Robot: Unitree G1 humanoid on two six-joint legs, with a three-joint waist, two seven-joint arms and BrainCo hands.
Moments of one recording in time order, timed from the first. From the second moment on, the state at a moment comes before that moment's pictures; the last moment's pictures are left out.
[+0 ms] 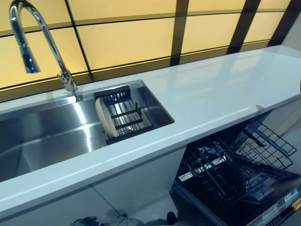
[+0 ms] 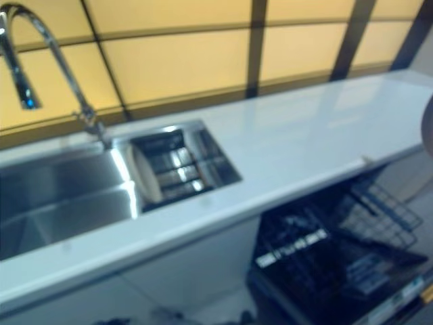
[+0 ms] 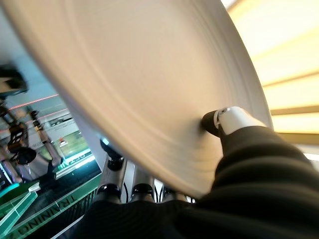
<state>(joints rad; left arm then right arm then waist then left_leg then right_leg) -0.01 0.40 -0.35 1.14 0.06 0.14 -0.09 -0.67 -1.43 0.24 0.69 -0.03 0.28 -0.05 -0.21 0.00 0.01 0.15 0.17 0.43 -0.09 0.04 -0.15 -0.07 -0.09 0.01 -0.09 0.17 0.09</state>
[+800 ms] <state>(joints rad) -0.05 0.40 -0.34 1.12 0.06 0.14 -0.11 -0.35 -1.24 0.09 0.55 -0.31 0.18 0.01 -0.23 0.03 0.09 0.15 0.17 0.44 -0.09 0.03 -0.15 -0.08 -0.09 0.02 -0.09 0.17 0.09</state>
